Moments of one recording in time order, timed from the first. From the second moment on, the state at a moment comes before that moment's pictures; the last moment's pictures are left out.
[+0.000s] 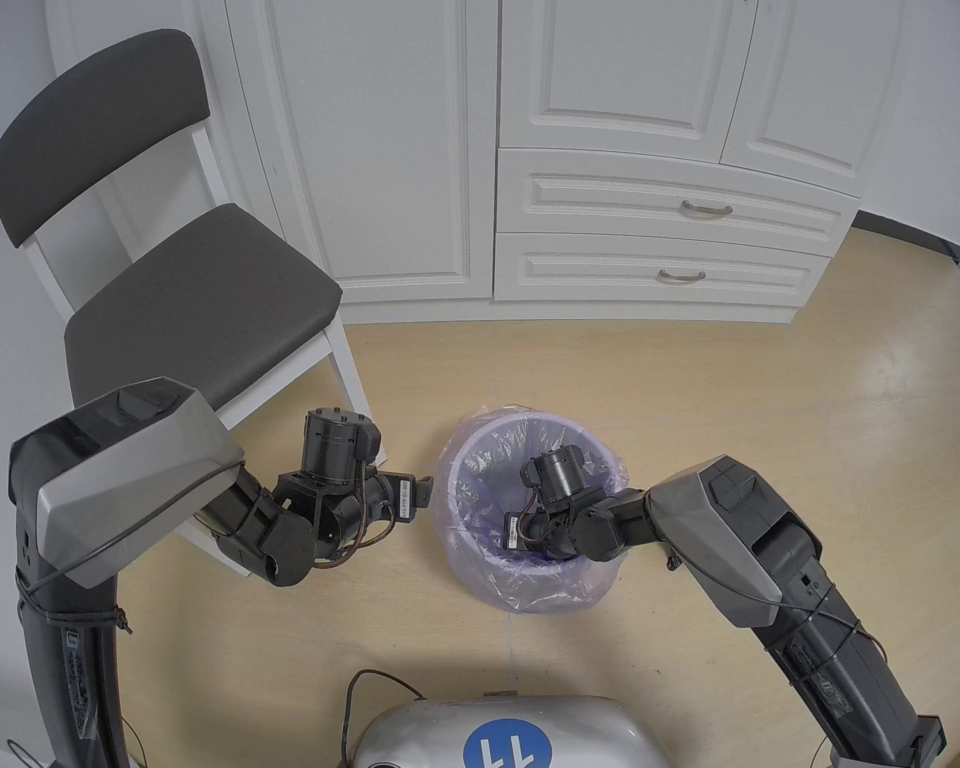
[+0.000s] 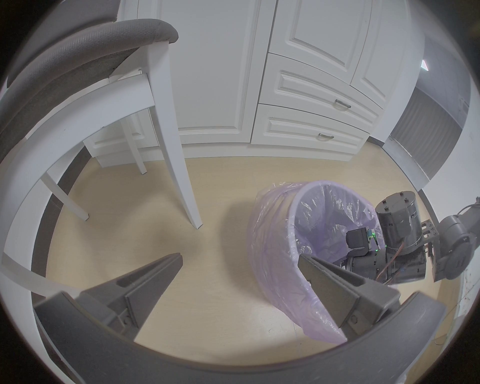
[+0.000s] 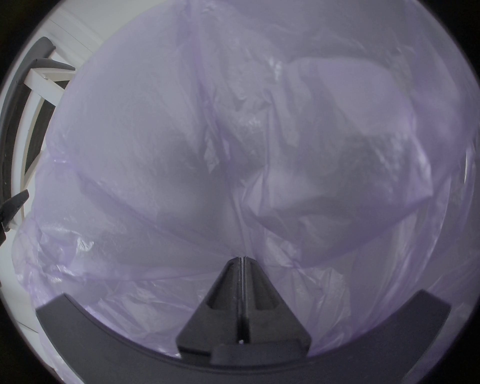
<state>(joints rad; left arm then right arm) -0.44 2.29 -1.05 -0.75 0.18 -0.15 0.53 2.85 -2.00 -0.09 -0.06 0.46</state>
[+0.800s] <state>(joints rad) -0.44 2.28 -1.04 -0.75 0.18 -0.15 0.52 2.49 -1.73 -0.07 -0.06 0.44</state>
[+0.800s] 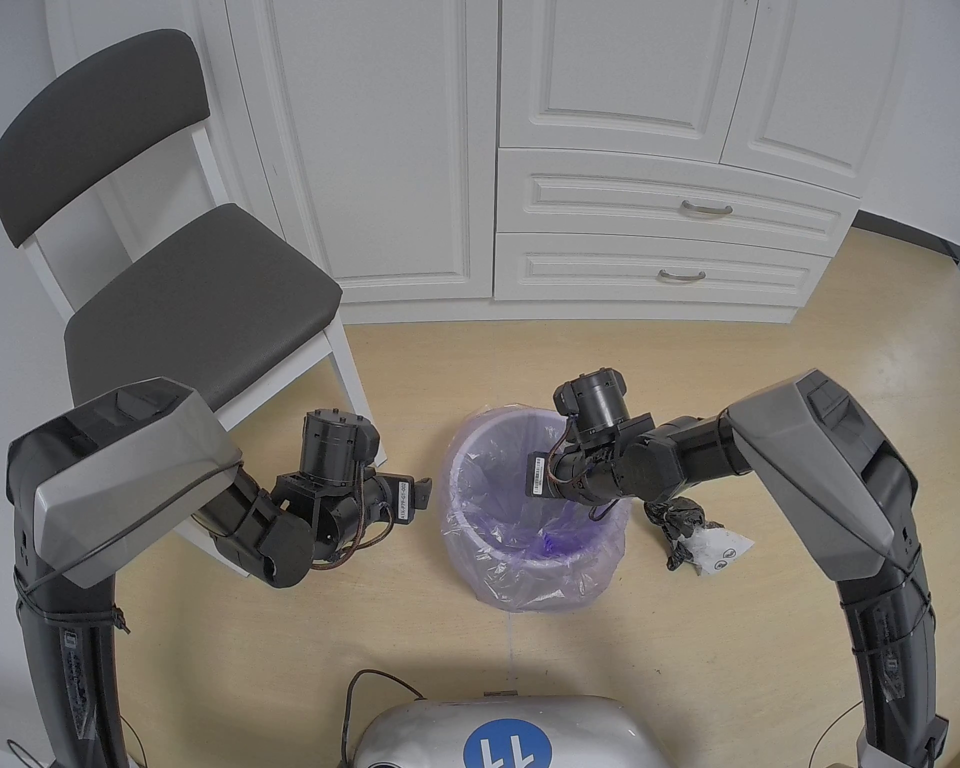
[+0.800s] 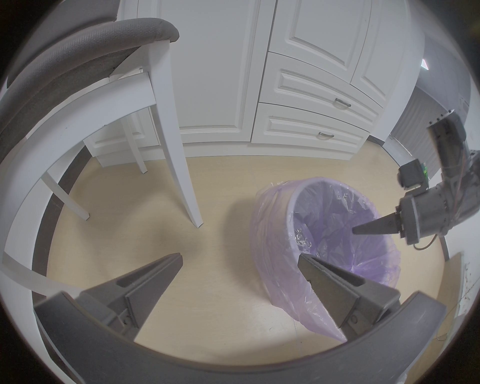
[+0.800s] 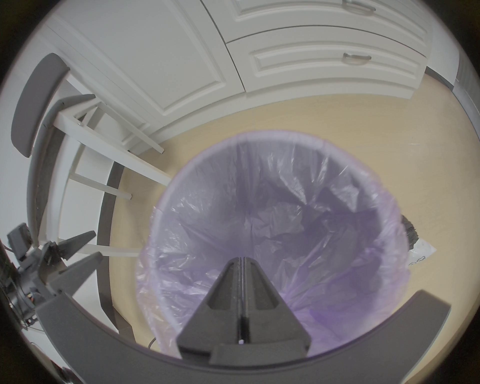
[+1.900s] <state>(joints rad) -0.48 1.84 -0.49 -1.00 0.19 -0.21 0.41 1.91 -0.72 -0.69 -0.13 0.31</state>
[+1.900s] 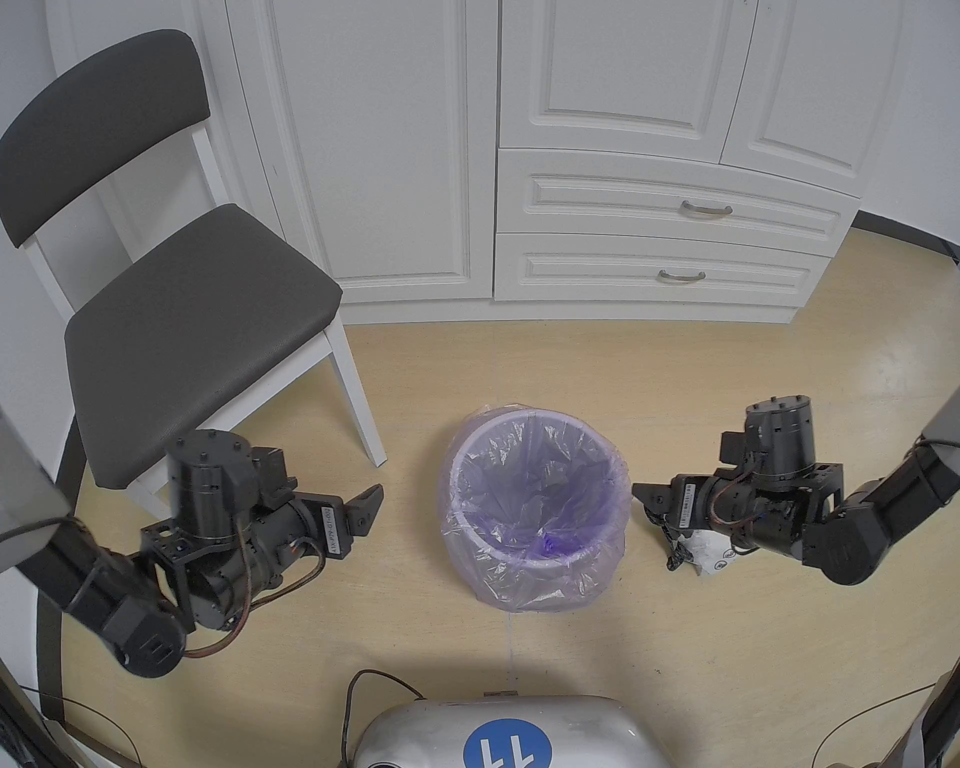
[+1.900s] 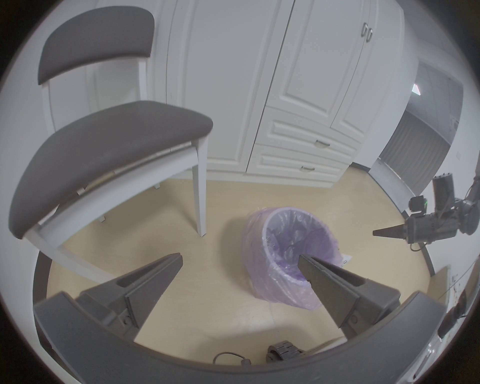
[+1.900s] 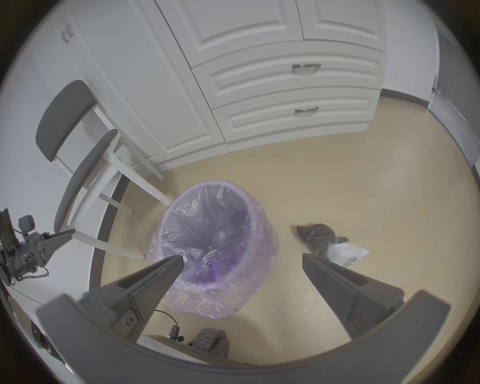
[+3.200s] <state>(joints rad) -0.53 1.59 -0.34 -1.00 0.38 -0.13 0.34 1.51 -0.58 -0.49 -0.32 0.00</state>
